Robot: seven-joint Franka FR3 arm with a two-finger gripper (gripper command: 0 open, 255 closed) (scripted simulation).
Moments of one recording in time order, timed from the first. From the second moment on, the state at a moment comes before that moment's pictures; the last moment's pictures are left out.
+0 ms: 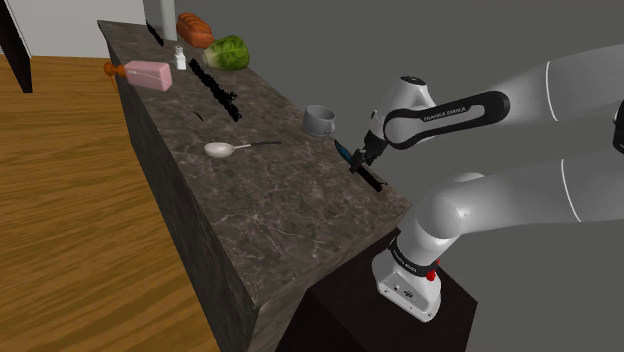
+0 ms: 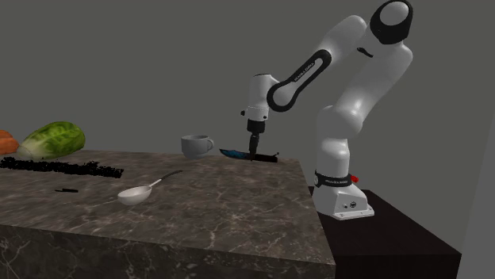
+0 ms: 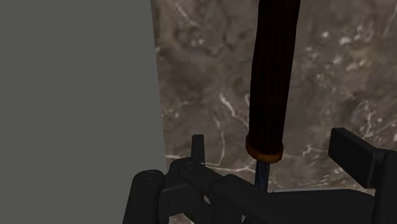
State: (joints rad) arm -0.17 -0.67 -0.31 -3.00 -0.33 2.44 -0.05
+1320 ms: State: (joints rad) arm -0.16 -0.74 -0.30 -2.97 -0.31 2.34 -0.05
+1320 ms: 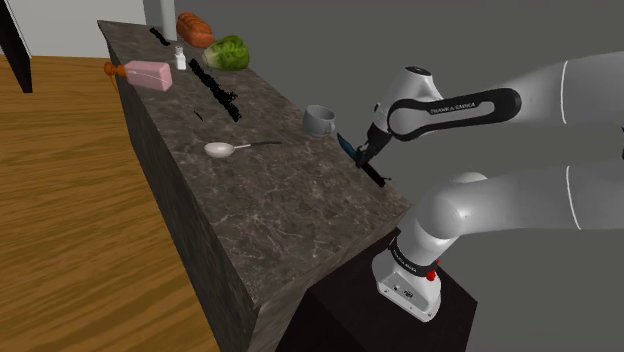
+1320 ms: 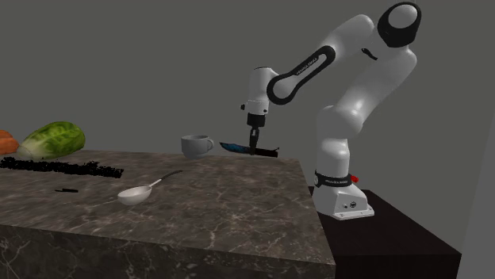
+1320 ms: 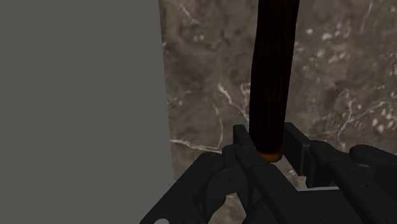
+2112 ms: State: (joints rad) arm -0.14 -0.85 -0.26 -2.86 -0.27 2.12 -0.07
